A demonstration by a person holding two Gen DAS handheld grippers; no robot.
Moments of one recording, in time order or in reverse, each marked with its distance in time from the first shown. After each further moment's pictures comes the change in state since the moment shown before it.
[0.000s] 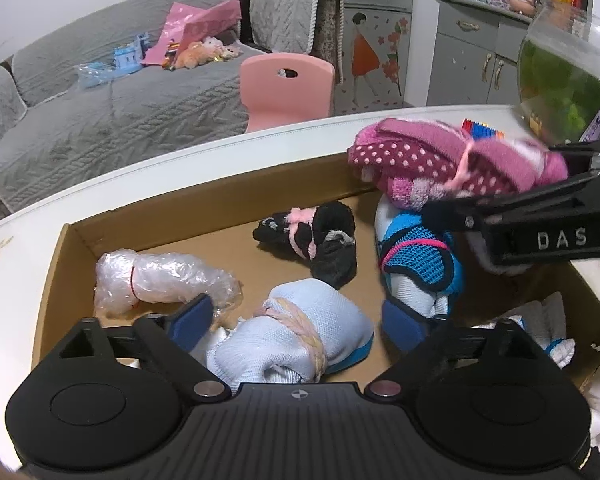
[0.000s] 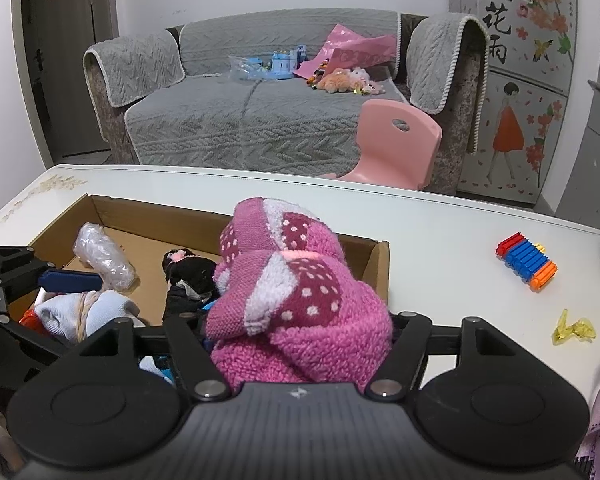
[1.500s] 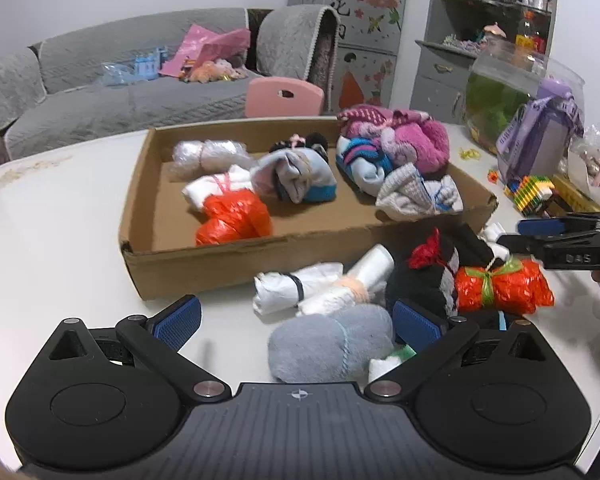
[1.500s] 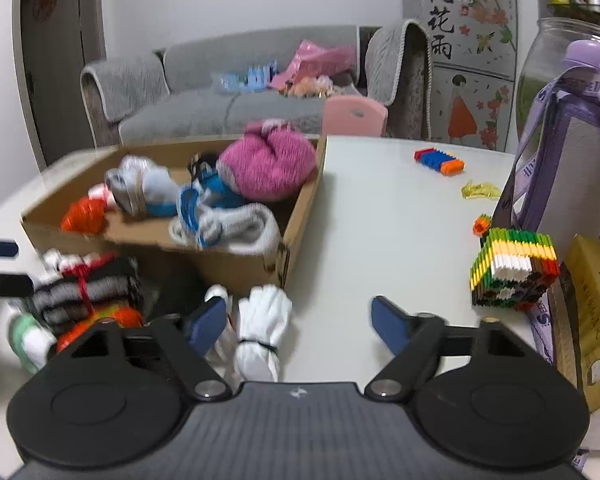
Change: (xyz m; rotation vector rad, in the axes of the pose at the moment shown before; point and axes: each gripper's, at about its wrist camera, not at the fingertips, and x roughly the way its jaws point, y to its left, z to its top) left arm -0.123 0.018 -0.141 -0.079 -0.124 -0.078; right arm -0.099 -0.006 -0.132 0.055 -0.072 -0.064
